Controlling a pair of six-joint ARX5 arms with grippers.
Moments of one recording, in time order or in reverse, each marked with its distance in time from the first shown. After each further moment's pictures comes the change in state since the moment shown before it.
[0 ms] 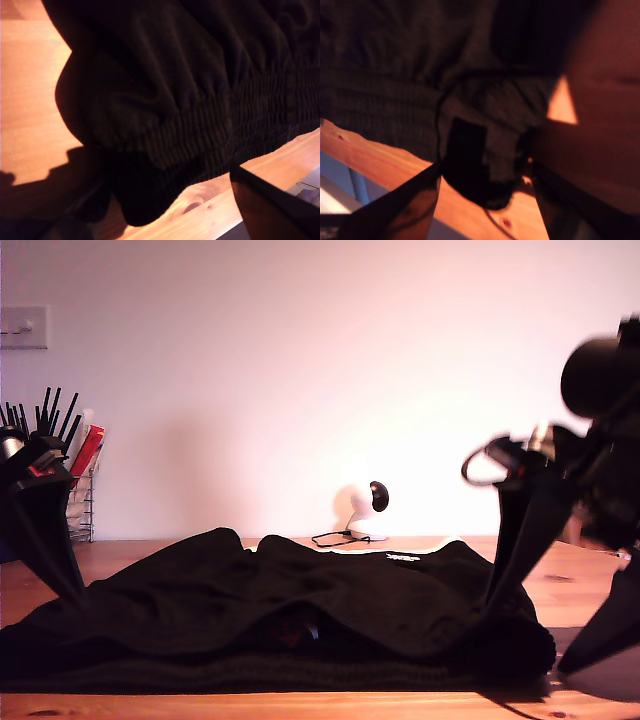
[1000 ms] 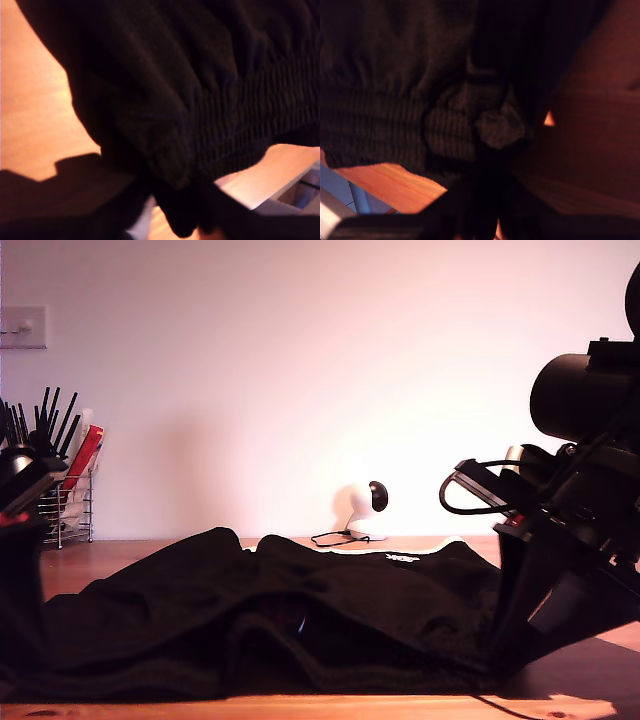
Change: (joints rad) left arm -0.032 0.035 -0.017 -0.014 -0.003 0.052; right arm 0.065 0.054 0.000 0.051 0.026 0.078
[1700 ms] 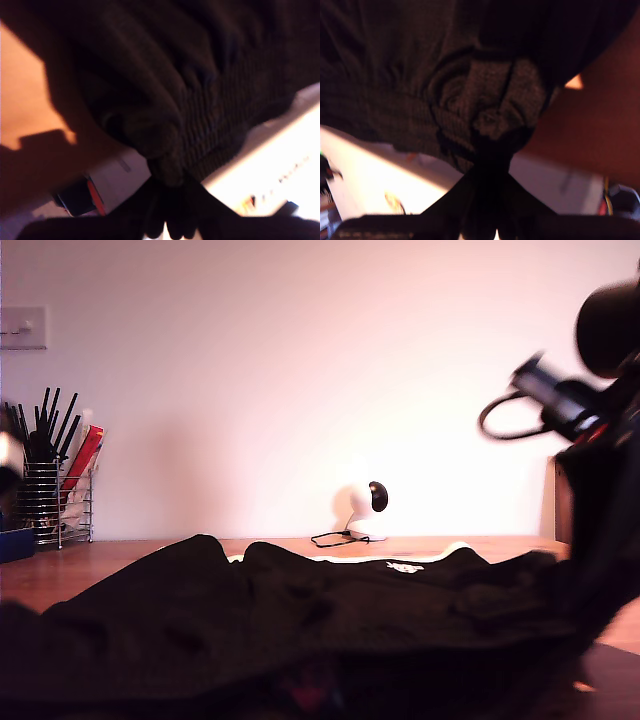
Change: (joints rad) left arm -0.100 -0.165 -0.004 -0.391 0.024 0.069; right arm 0.001 -0.281 -0.001 -0.442 -0.036 -0.101
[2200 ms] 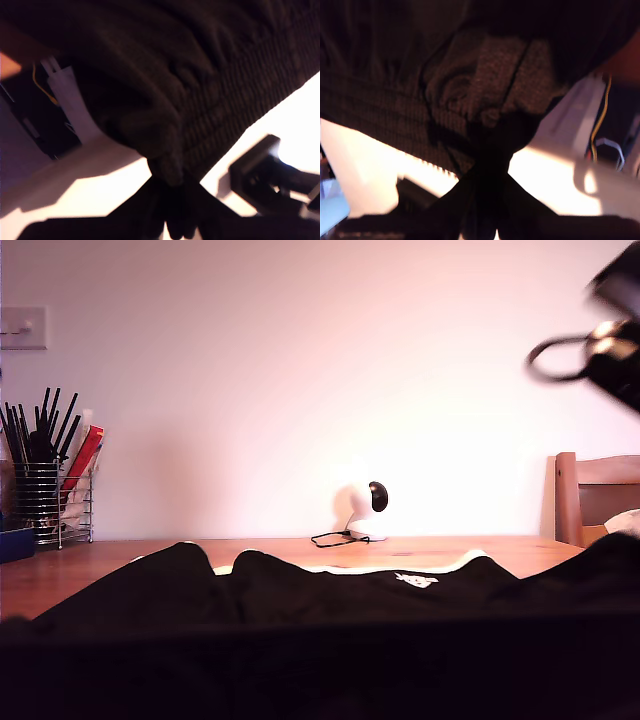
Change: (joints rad) left arm -0.138 -0.196 0.002 -0.289 0.010 -0.020; right arm 0.032 -0.176 0.000 -0.319 -0.010 -0.088
